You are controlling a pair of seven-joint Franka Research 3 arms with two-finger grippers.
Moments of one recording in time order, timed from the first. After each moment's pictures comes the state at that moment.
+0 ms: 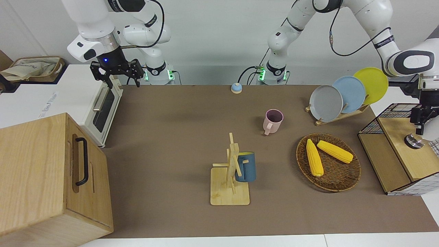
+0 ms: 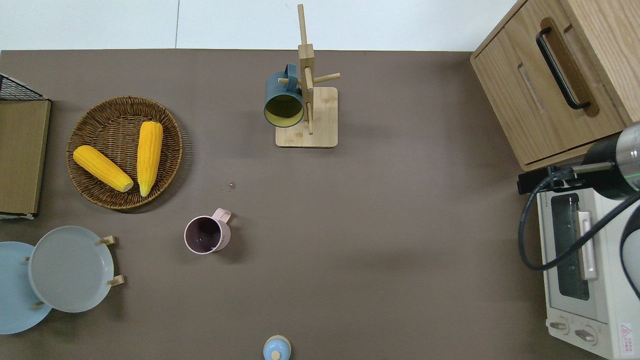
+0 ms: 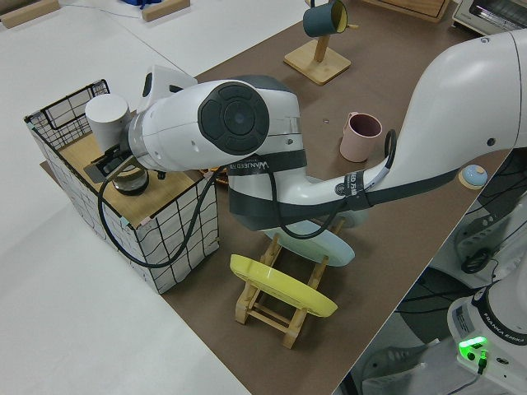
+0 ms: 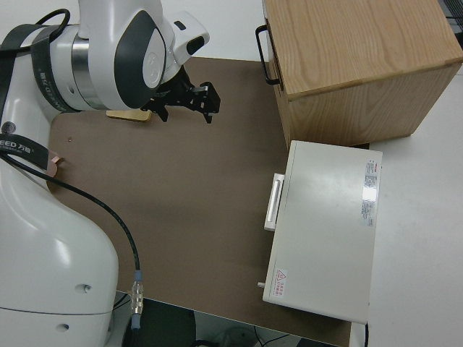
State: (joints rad) left arm 0.74 0.32 -0.22 -1.70 -0.71 2.64 1.05; right arm 0.09 0.00 -0.03 -1.54 0.00 1.52 0.02
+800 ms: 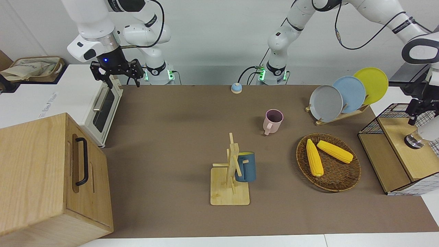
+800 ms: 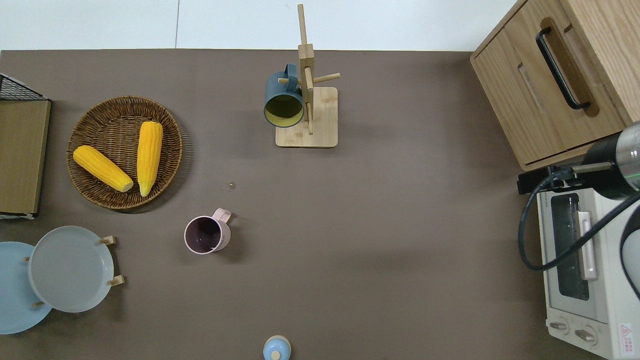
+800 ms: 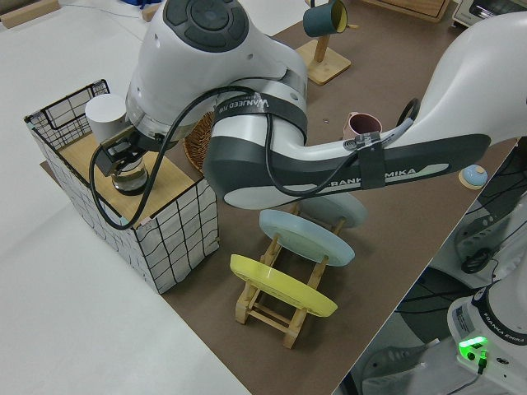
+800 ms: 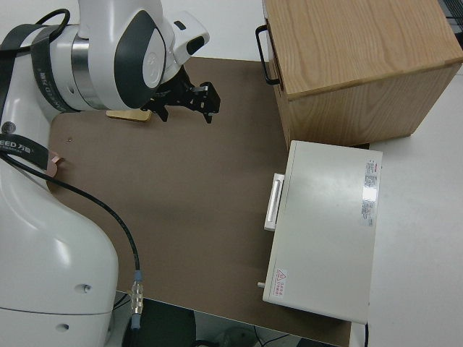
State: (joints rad) left arm 0.74 0.29 -0.20 -1.58 -0.22 2.27 0.74; right arm 0.09 0.00 -0.03 -1.54 0.00 1.52 0.02
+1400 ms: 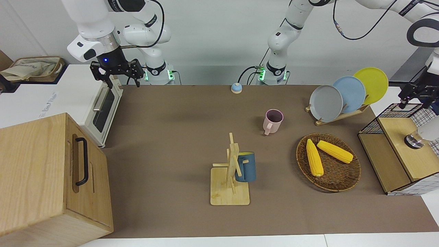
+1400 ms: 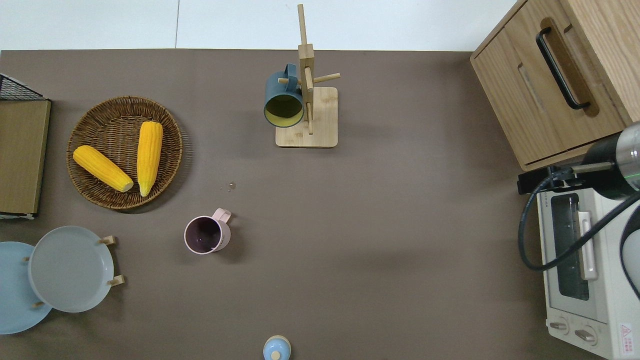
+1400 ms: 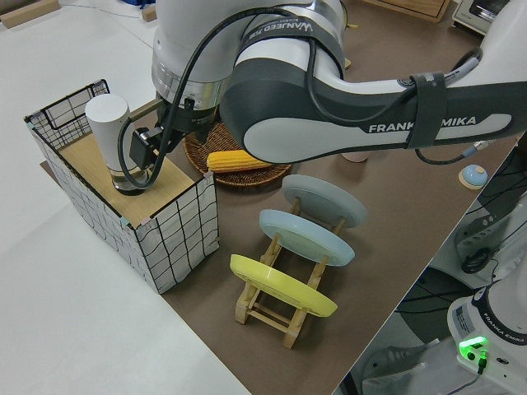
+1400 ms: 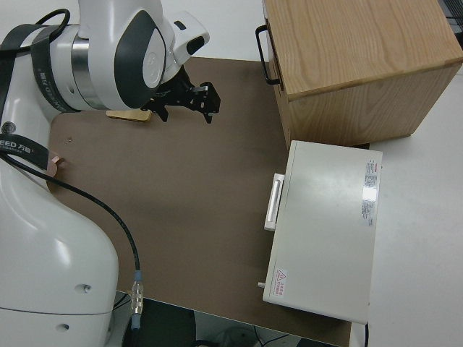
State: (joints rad) left arm 0.74 0.20 -0.21 -1.55 -0.09 1.96 0.61; right arm 0.09 0.00 -0.03 -1.54 0.00 1.52 0.02
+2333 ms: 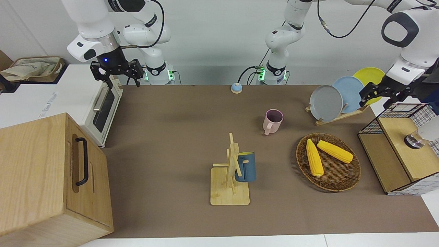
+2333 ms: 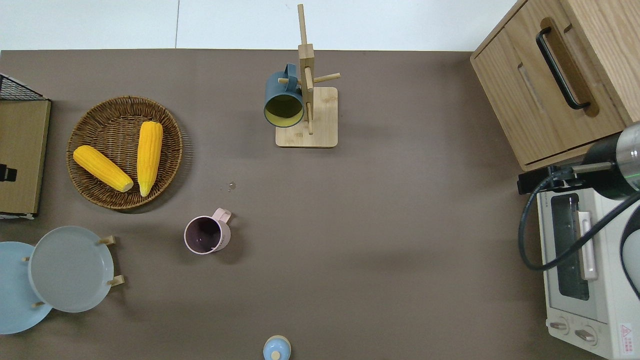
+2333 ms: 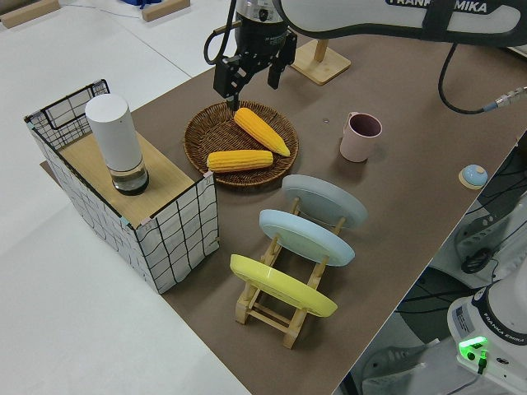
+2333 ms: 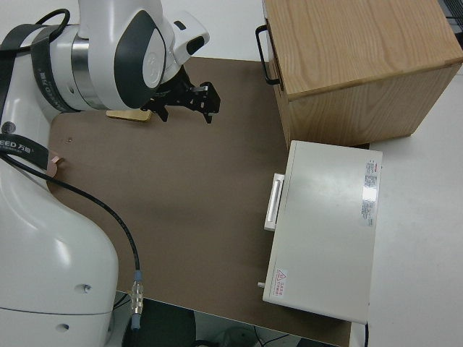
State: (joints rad) left arm 0.48 0.14 -0.23 -1.55 -0.02 1.73 0.40; right arm 0.09 0.00 -0.03 -1.54 0.00 1.52 0.02
